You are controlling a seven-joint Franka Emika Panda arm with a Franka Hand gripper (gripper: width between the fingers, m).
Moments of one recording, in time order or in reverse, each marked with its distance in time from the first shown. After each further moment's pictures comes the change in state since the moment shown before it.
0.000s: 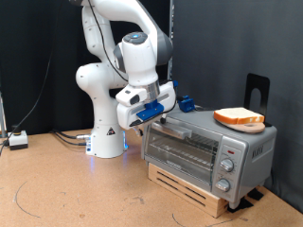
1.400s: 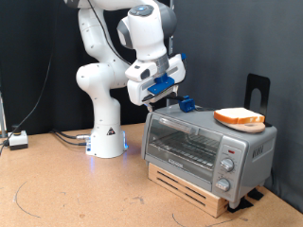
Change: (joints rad) arm 0.063 -0.141 0.008 0.099 0.068 -0.257 0.008
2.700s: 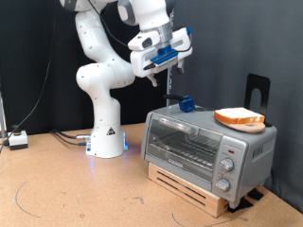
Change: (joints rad) arm 0.001 -0.100 0.036 0.077 -0.025 -0.043 0.177
